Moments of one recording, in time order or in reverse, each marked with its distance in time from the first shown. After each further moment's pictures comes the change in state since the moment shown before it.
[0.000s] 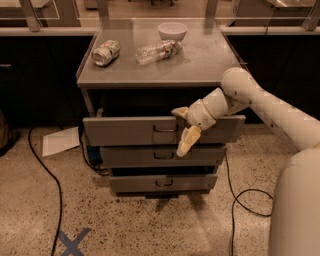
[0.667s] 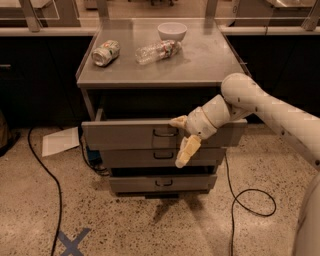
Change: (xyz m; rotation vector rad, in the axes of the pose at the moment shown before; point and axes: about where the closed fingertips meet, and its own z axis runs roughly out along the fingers) arm -0.011 0.050 0.005 -0.033 0.006 0.027
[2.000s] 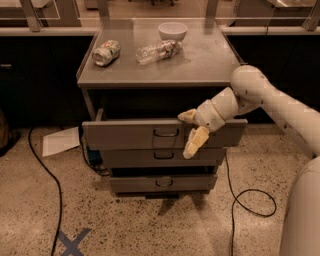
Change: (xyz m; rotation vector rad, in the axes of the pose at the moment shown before) arm 0.009 -0.025 -0.027 0.009 -0.007 0.068
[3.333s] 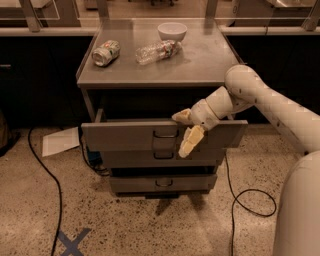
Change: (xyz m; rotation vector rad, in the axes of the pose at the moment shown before) arm -0.003 0.002 0.007 -0.029 -0.006 -0.004
